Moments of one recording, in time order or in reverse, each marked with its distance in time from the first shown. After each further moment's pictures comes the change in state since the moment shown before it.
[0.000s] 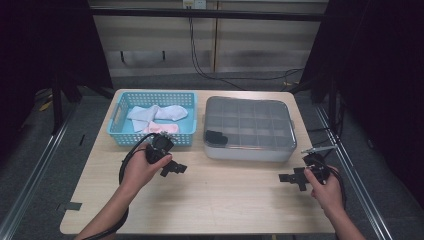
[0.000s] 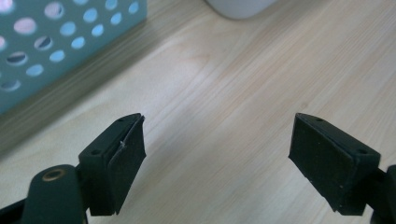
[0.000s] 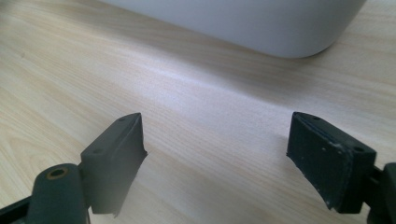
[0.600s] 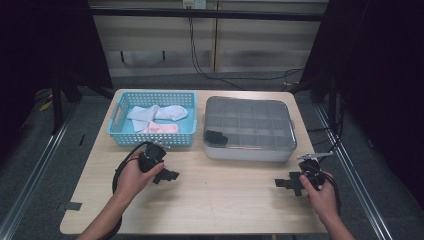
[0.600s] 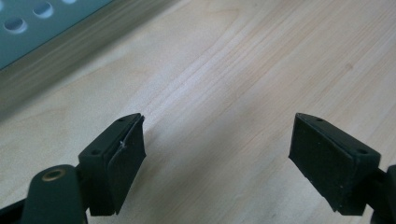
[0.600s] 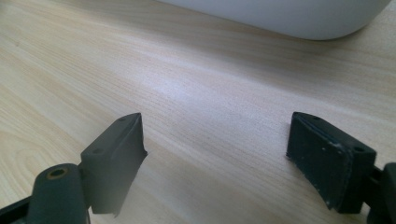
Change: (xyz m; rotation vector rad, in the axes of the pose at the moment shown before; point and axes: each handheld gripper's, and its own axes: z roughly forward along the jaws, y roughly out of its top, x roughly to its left) left arm 0.014 -0.032 0.011 -0.004 0.028 0.008; right arm 0.003 -0.016 0.017 -0.025 0.017 -0.016
